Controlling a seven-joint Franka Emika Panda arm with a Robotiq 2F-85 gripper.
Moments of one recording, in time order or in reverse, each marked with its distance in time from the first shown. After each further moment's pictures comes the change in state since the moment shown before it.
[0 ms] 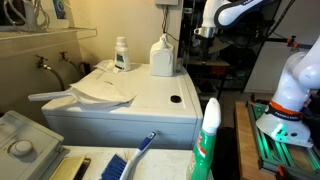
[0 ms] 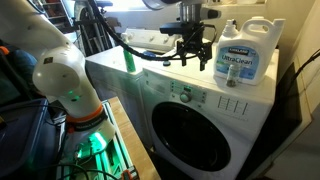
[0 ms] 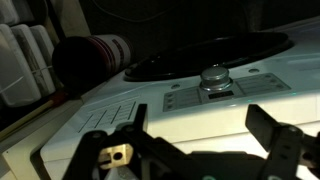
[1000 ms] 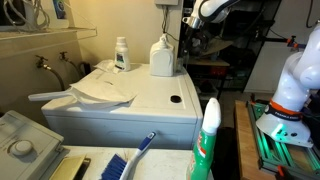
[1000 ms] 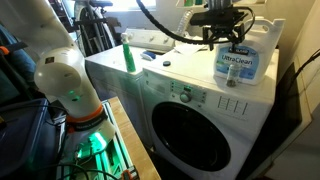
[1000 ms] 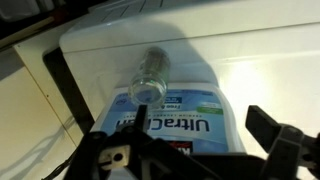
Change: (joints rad) arm 0.029 0.218 -0.060 0.260 0.196 0.213 -0.240
